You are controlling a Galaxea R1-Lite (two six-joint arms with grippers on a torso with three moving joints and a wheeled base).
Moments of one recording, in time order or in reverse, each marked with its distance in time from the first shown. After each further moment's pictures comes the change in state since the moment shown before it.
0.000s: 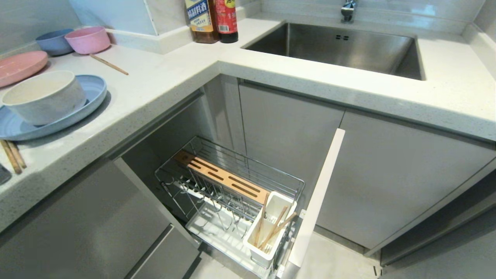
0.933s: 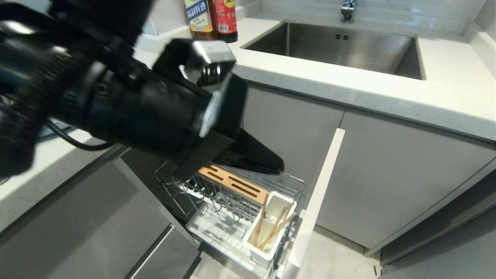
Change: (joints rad) left arm -0.647 0.576 -0.100 0.538 -0.128 0.090; right arm 0.000 0.000 0.000 0.000 0.000 0.000
